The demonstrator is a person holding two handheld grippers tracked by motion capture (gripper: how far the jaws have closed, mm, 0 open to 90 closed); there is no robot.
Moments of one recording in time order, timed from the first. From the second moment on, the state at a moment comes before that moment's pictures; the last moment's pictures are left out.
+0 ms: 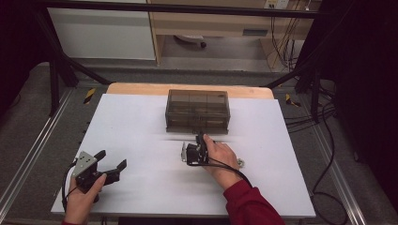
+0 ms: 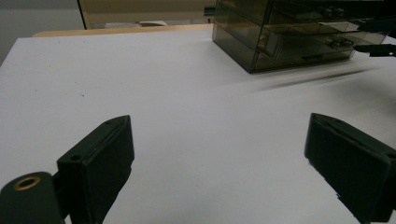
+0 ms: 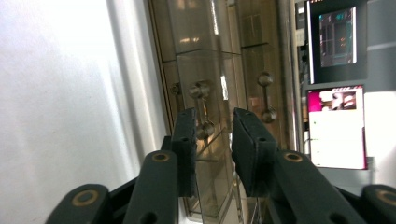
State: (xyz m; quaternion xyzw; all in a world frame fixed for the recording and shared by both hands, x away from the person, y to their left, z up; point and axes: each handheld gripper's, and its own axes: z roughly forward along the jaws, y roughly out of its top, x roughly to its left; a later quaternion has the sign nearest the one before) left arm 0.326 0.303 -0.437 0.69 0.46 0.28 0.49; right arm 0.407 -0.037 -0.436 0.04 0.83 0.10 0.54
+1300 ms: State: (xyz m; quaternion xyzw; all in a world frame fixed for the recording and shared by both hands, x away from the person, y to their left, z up) left arm 0.326 0.302 -0.438 0.69 0.46 0.28 0.49; right arm 0.425 -0.109 -0.404 0.19 0.90 0.30 0.26
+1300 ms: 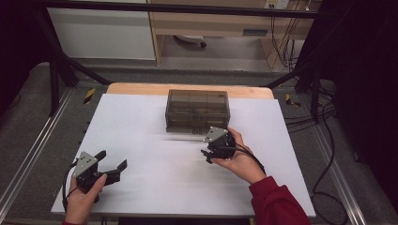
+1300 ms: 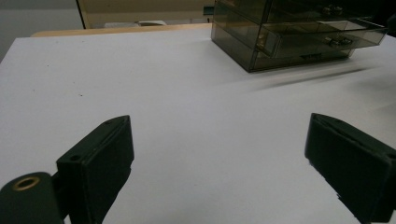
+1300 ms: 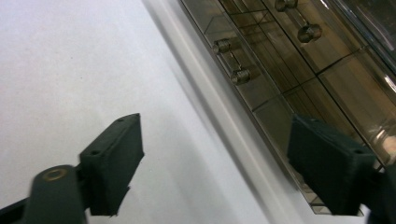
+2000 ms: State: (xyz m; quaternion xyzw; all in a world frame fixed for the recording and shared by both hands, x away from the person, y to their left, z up) left arm 0.326 0.302 -0.438 0.69 0.46 0.28 0.49; right arm 0.436 -0.122 -0.389 0.17 0.91 0.31 0.23
